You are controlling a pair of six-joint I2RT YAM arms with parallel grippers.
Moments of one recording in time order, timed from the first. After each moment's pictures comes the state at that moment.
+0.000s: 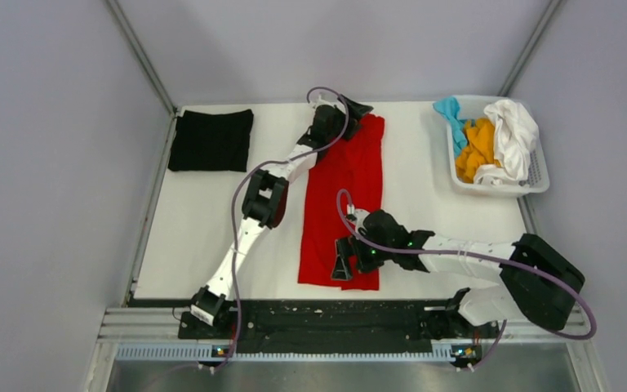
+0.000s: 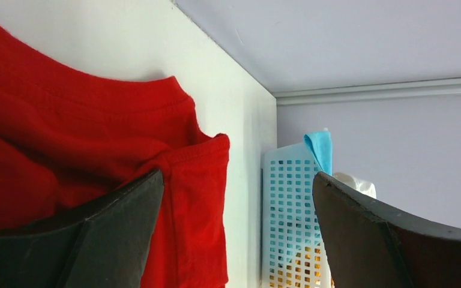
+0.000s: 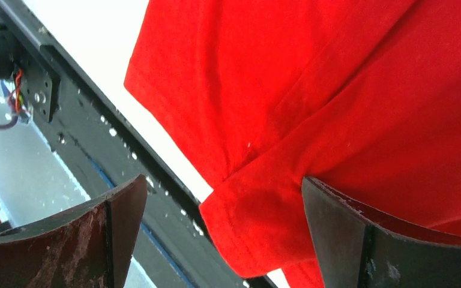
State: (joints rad) left arm -0.47 2.91 2.52 0.25 0.19 -1.27; right arm 0.89 1.34 0.55 -0.05 -0.31 0.57
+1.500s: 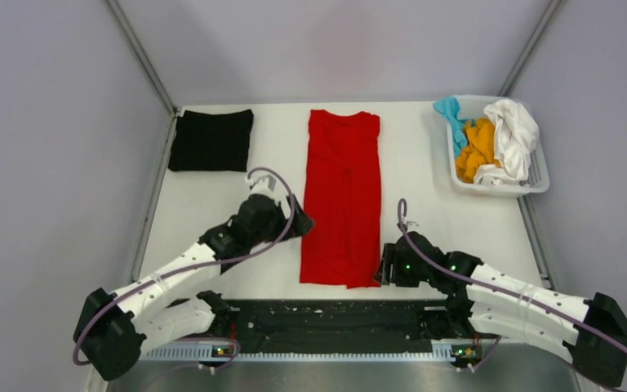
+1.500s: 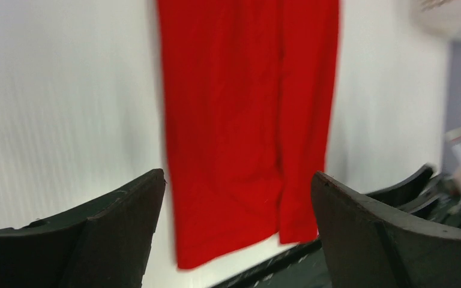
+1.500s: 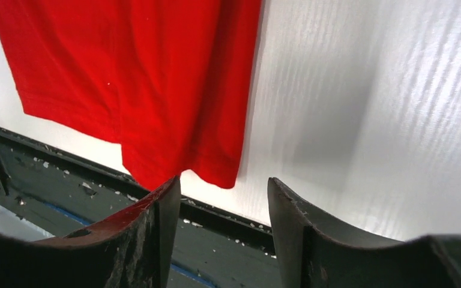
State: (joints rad) left arm -0.68 1.00 0.67 -0.20 -0.06 -0.81; right arm 0.91 0.77 0.37 -0.53 0.07 0.92
